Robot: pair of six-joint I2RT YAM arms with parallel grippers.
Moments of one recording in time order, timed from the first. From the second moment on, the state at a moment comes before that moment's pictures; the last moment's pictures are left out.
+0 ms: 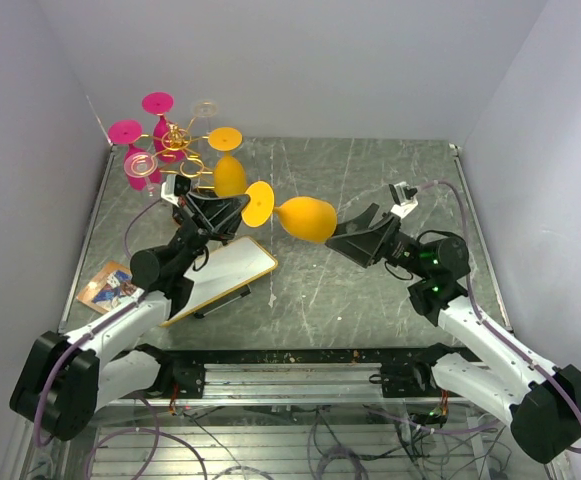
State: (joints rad) left arm -0.46 1.07 0.47 1.34 0.34 -1.90; right arm 0.48 0.91 0.54 0.79 -0.69 1.13
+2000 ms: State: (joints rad) left arm -0.61 0.79 0.61 0.60 0.23 -1.43; right arm 0.49 0.66 0.97 -0.54 0.40 1.19
